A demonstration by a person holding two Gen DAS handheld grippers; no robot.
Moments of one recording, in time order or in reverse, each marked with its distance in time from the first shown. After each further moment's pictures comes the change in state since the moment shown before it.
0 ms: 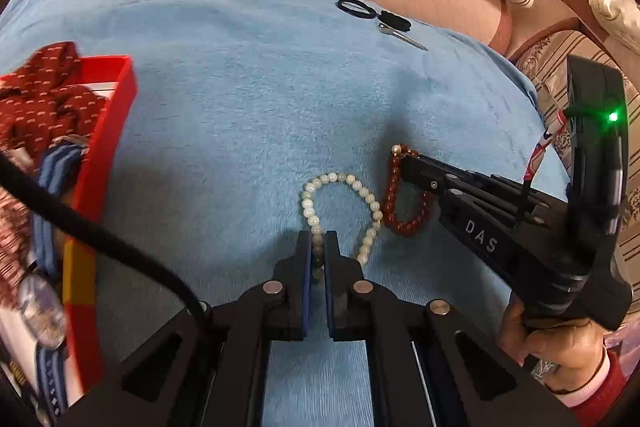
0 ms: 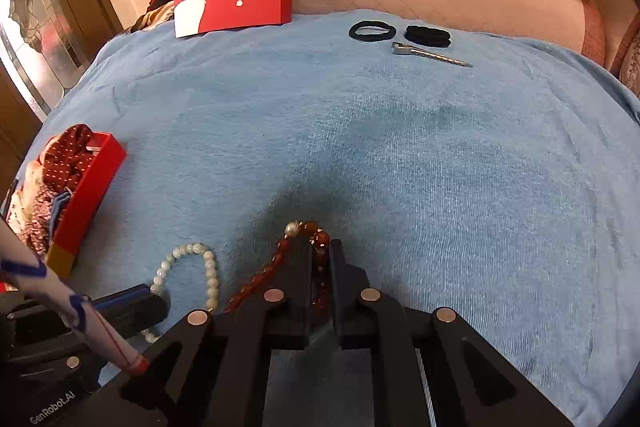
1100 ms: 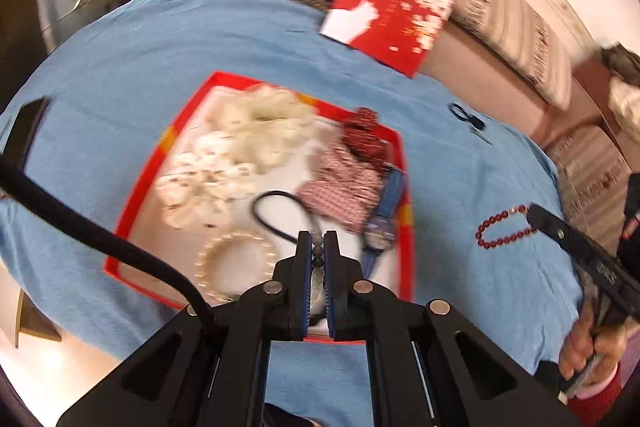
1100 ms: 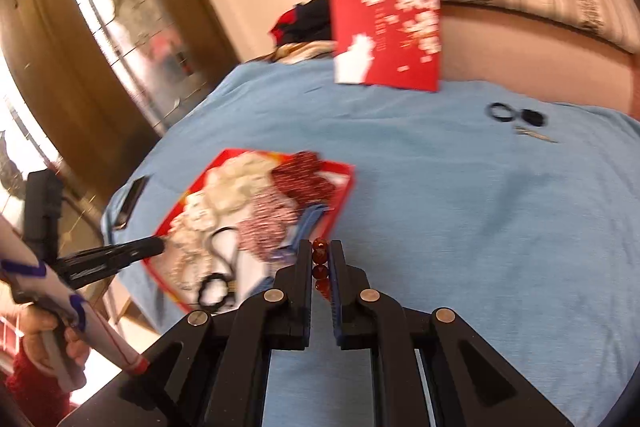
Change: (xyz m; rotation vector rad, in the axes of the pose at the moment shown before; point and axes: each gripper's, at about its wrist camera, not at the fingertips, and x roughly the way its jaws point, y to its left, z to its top) left arm -0.204 0.173 -0.052 -0.229 -0.157 0.137; right arm -0.129 0.158 -0.006 -0.115 -0.098 0.291
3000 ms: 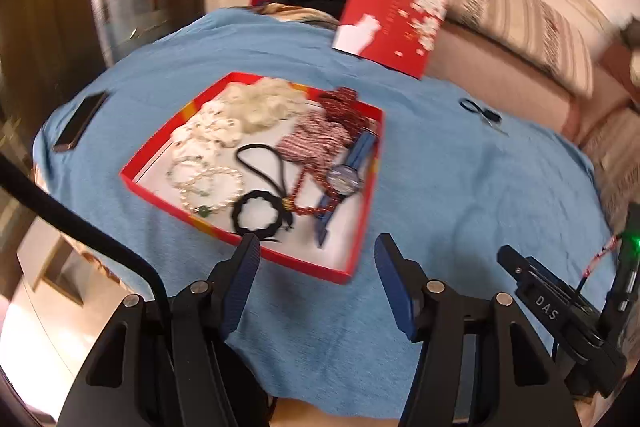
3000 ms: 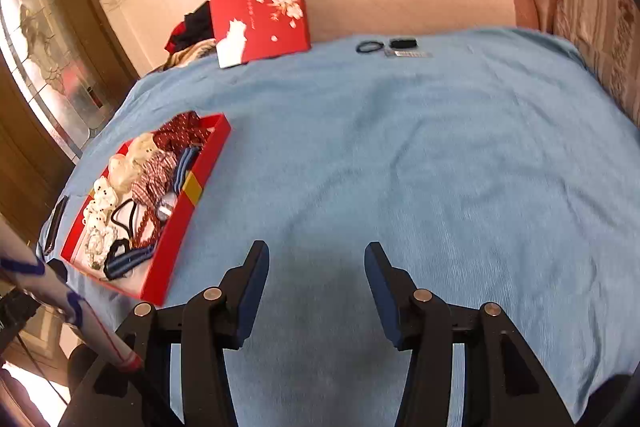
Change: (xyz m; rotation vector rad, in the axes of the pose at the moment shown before) left arm -0.027 -0.117 -0.103 0.030 -0.165 0.246; right arm -0.028 -0.058 -0.115 0.263 -0.052 -0.308
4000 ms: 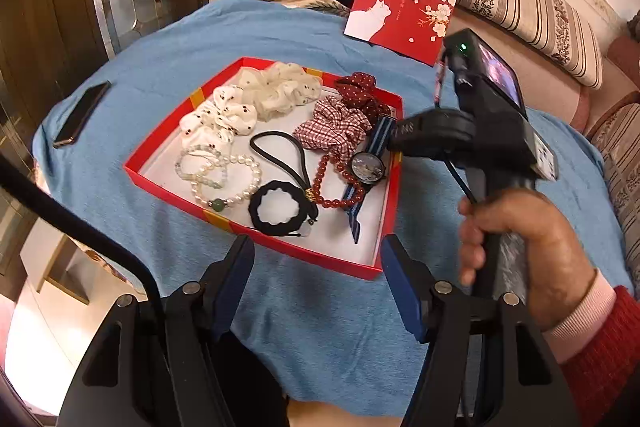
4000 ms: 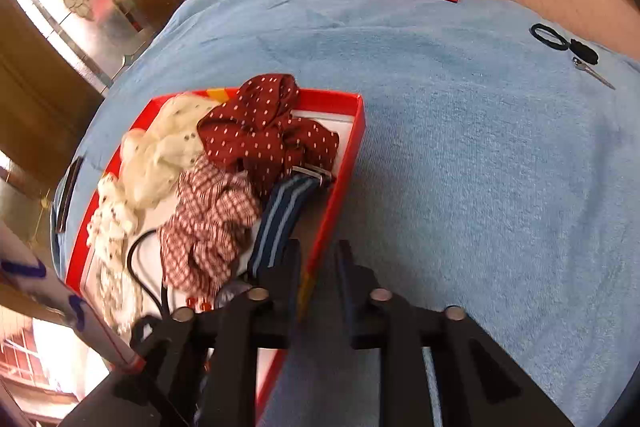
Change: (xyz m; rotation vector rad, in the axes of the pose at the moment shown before) left arm 0.017 0.025 -0.001 -0.024 0.049 0.010; right arm 0.159 0.124 0.088 -0.188 0.270 0.165
